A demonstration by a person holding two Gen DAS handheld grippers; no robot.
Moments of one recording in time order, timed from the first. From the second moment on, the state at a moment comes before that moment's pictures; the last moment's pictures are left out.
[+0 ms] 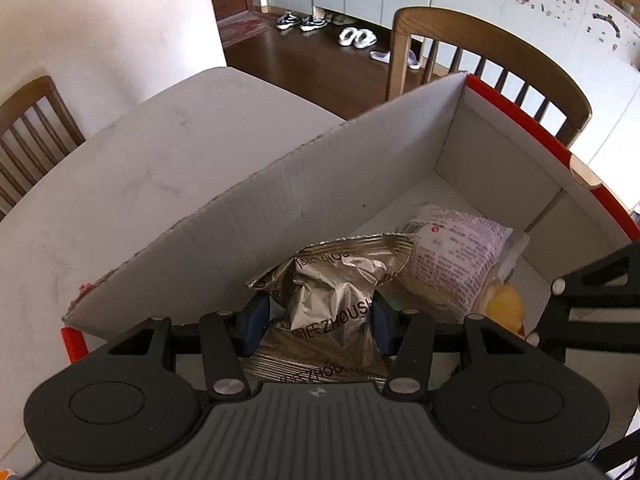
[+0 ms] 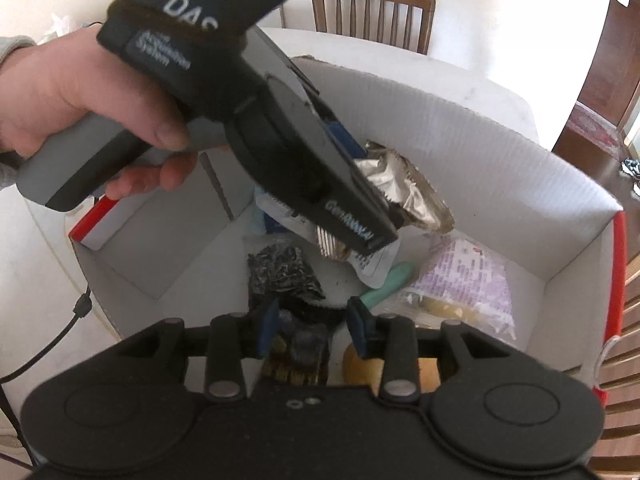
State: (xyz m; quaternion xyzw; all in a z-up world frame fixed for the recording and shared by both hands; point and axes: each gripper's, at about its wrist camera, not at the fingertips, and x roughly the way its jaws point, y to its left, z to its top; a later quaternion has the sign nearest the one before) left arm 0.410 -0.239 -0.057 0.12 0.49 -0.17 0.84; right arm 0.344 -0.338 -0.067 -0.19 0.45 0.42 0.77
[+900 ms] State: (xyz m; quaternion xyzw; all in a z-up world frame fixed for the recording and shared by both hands) left arm 0.389 -0.229 -0.029 0.09 0.47 -0.20 0.86; right arm 0.335 -0.390 -0.033 -0.16 0.42 0.38 0.81
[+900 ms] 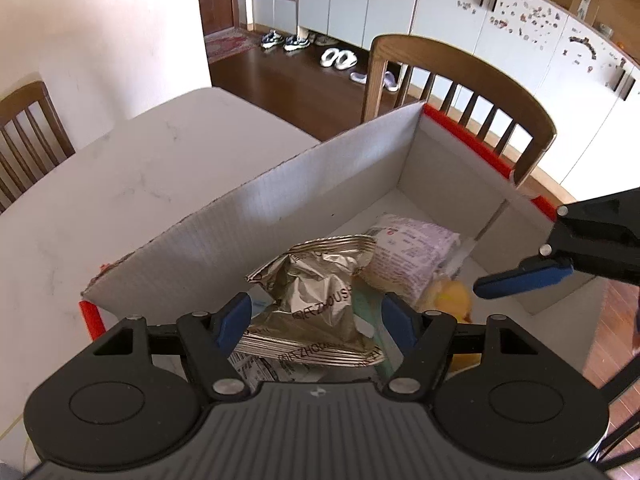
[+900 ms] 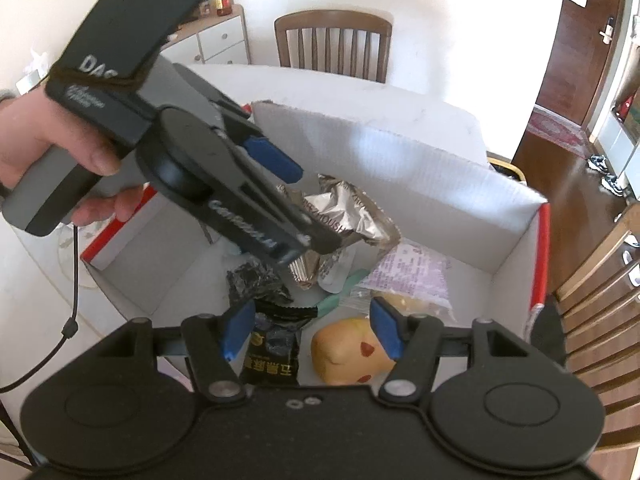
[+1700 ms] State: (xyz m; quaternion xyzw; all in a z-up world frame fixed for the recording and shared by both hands) left arm 0.315 -0.215 0.013 0.08 0.42 -0.18 0.89; right arm 0.321 -0.424 -0.010 -0.11 0.40 0.32 0.85
